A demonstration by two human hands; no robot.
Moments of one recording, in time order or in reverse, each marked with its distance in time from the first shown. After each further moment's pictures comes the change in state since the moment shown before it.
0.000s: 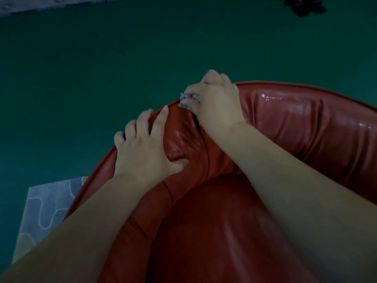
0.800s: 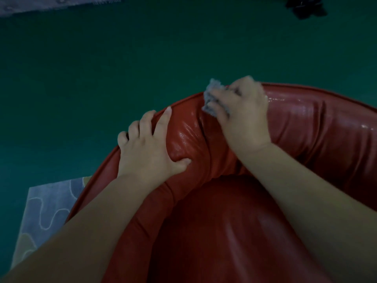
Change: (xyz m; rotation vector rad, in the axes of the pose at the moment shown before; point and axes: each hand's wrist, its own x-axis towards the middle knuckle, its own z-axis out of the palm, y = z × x) left_hand 0.000 -0.001 0.002 0.007 0.012 -0.003; right_hand -0.035 0.031 -0.008 0.022 0.250 0.001
